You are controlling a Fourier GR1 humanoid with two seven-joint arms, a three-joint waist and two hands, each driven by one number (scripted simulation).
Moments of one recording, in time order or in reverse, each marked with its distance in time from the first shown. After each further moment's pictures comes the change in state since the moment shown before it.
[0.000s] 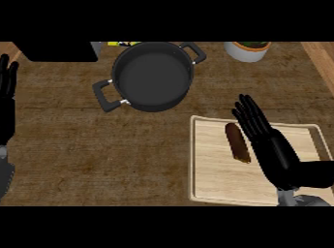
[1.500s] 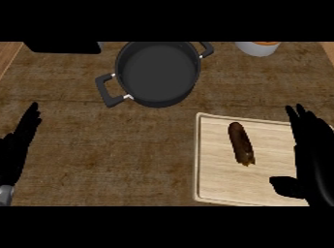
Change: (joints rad) left arm 0.237 0.102 -0.167 0.122 -0.180 -0.112 0.097; right arm 0.009 -0.309 0.137 -0.284 1.354 0.101 0.892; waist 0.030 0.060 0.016
